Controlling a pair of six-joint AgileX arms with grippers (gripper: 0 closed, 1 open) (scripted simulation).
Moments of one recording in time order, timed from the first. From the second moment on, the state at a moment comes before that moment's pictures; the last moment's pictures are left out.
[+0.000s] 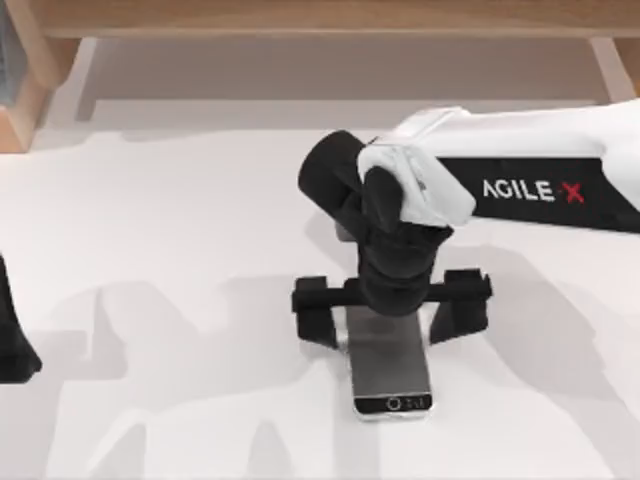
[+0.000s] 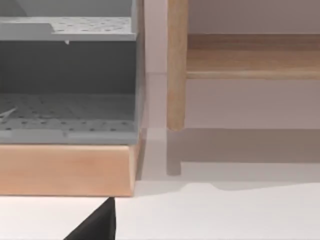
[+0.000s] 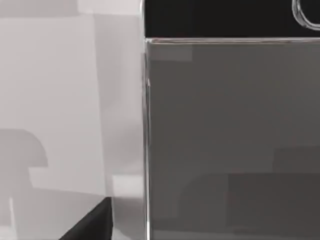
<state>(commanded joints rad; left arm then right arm) 0.00 0.00 0.00 0.00 0.00 0.00 0.73 2.19 1.50 -0.87 0.00 0.69</state>
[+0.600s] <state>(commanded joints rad) 0.00 0.00 0.00 0.00 0.00 0.00 0.73 2.20 1.49 -0.86 0.00 0.69</state>
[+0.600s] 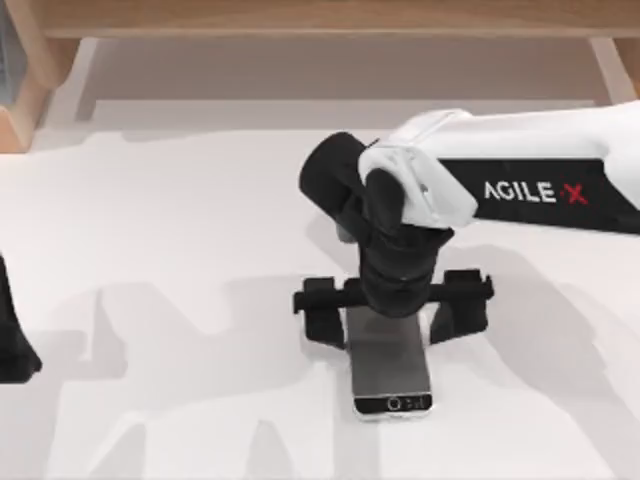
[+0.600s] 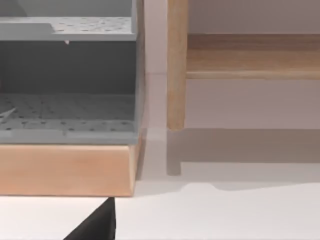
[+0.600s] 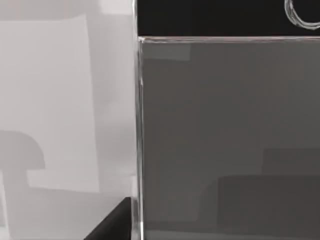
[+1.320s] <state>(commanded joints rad) 0.00 0.00 0.00 0.00 0.00 0.00 0.73 2.20 1.49 -0.86 0.00 0.69</state>
